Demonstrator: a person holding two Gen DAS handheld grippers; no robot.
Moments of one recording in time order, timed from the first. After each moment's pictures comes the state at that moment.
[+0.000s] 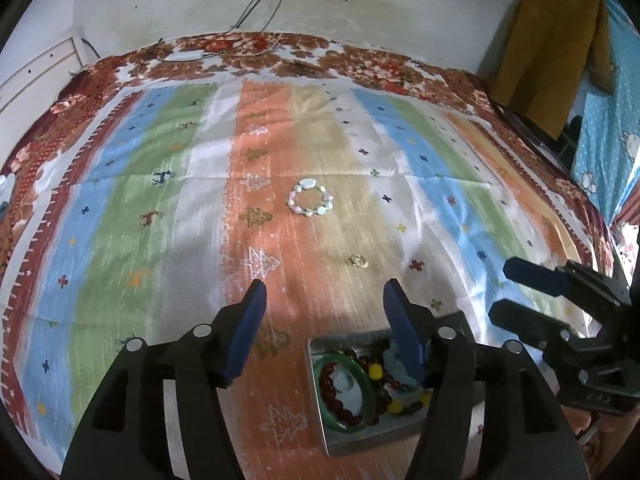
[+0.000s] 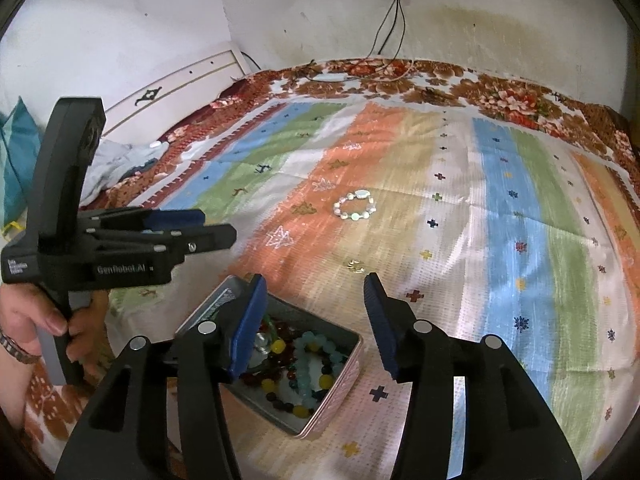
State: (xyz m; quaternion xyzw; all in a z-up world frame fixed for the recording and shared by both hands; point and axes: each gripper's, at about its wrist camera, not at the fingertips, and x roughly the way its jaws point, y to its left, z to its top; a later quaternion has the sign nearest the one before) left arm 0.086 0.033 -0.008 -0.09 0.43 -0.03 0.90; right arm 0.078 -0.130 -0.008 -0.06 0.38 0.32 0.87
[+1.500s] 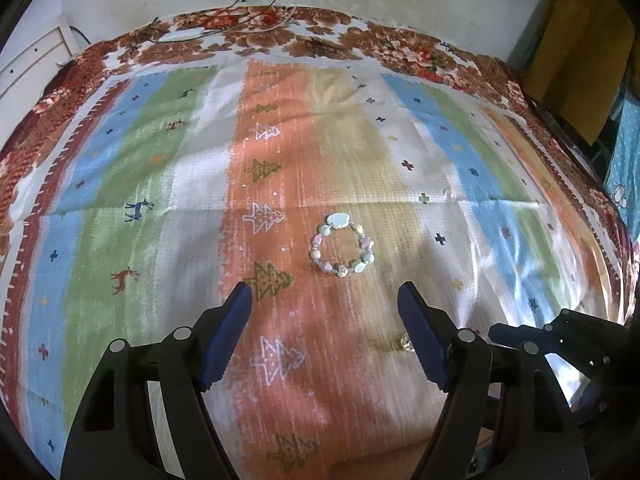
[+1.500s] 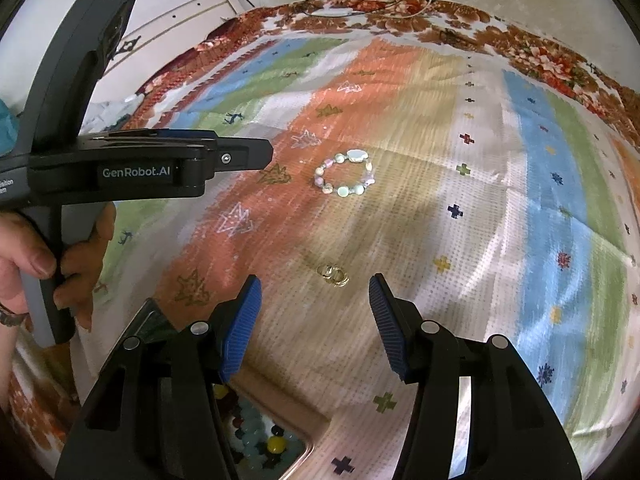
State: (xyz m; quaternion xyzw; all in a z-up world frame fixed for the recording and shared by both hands) left arm 0.205 0.054 -0.043 -0.09 0.47 -0.01 0.88; right arm 0.166 -0.090 -0.059 -0.10 0.47 0.33 0.81
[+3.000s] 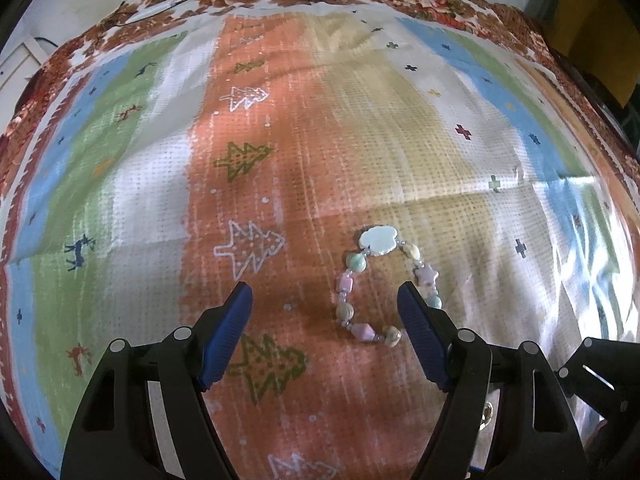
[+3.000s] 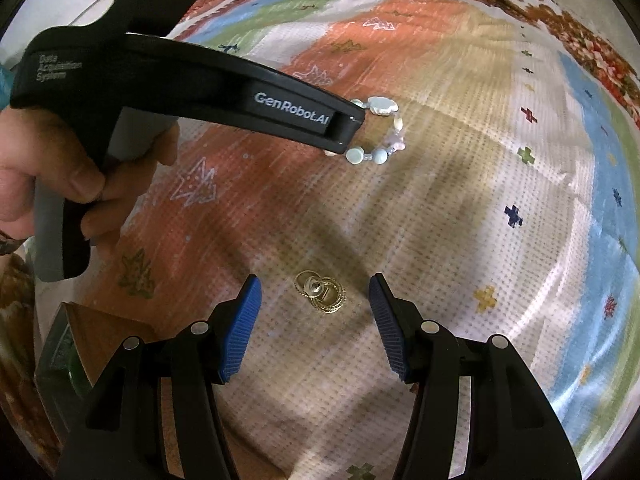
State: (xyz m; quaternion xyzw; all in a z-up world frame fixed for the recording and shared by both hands) left arm 0.291 0.051 -0.114 -0.03 0.54 -0.01 0.84; right arm 0.209 -0.052 -0.118 -0.17 0.53 0.36 0.75
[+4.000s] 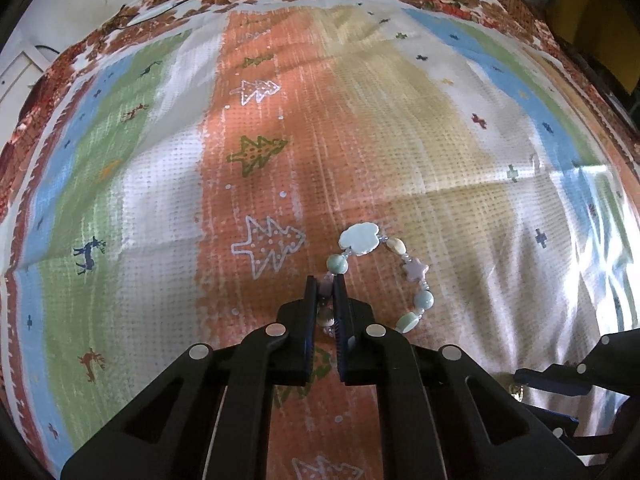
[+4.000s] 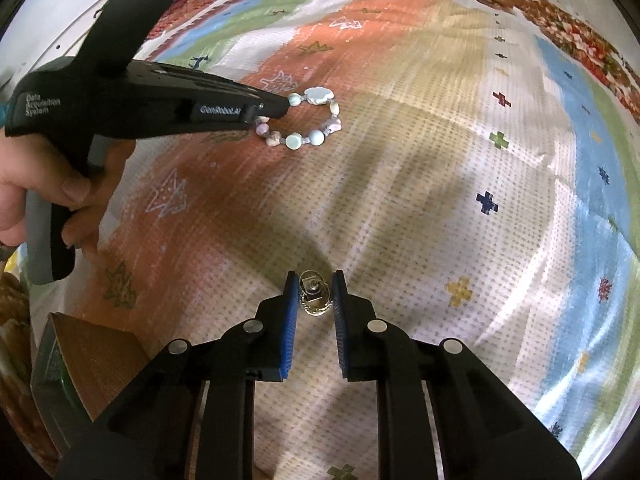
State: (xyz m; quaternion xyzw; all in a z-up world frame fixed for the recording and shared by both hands) left arm 0.290 0.057 -0.113 -0.02 0.54 0.00 0.84; right arm 0.220 -0.063 -0.122 -0.15 0.53 0.33 0.76
